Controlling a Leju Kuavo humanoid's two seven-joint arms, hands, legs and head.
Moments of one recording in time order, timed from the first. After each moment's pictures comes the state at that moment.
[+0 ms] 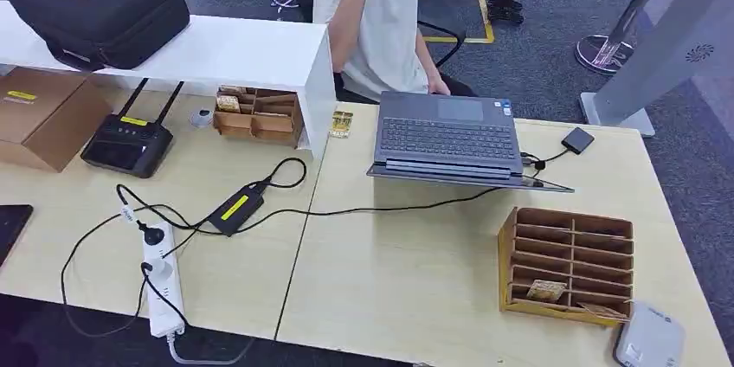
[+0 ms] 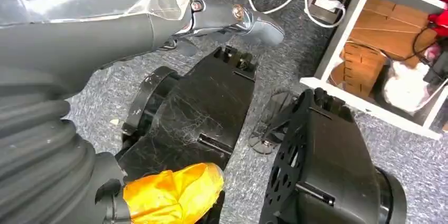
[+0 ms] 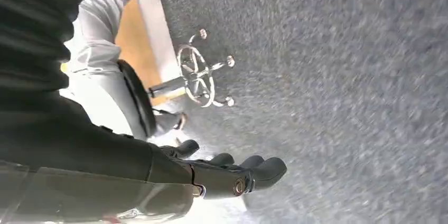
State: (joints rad) left arm -0.11 0.45 -1.48 -1.41 0.26 0.34 0.51; right arm -0.07 0.21 -1.07 -0.19 1.27 -0.66 0.37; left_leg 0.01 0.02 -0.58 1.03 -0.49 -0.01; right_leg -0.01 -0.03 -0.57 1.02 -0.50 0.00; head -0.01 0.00
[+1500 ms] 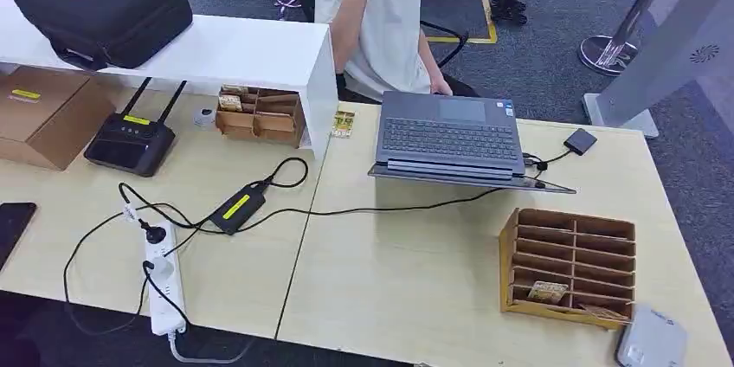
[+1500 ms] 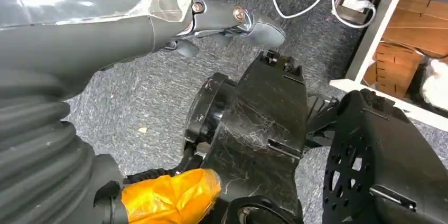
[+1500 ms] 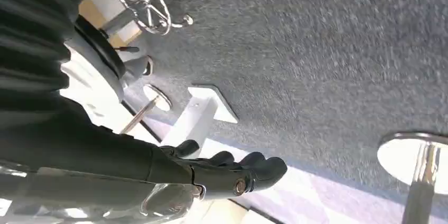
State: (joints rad) left arm -0.06 0.65 -1.49 -1.55 0.21 0.33 0.49; right arm 0.01 0.30 -1.20 -0.66 1.42 -0.69 0.24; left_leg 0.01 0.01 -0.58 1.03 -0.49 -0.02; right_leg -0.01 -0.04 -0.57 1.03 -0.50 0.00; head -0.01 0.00
